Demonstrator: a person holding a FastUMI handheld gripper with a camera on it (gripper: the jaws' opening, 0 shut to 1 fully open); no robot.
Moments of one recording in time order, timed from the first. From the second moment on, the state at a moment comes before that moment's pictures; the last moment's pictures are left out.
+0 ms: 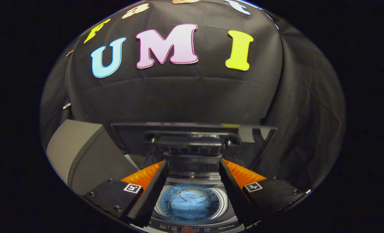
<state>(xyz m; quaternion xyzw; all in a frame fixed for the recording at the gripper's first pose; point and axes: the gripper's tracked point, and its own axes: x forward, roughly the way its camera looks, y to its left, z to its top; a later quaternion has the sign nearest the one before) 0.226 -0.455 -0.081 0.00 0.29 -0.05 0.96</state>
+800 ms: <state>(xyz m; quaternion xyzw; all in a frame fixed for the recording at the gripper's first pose) 0.311 -0.462 -0.048 0.01 0.26 -0.05 0.96</state>
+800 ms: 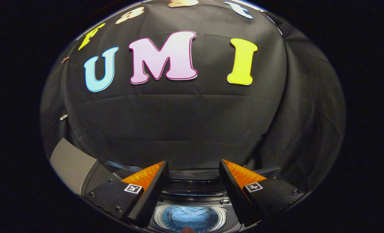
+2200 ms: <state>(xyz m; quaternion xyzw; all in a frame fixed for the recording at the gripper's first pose) 0.278 -0.452 -0.063 0.01 0.24 -0.05 0.97</state>
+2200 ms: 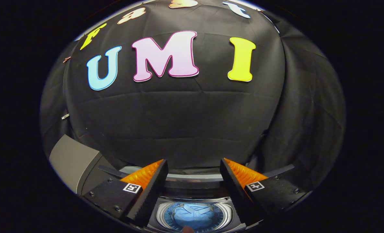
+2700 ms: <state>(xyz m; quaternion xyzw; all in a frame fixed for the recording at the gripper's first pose) 0.244 -0.447 -0.066 0.01 0.24 -0.06 0.97</state>
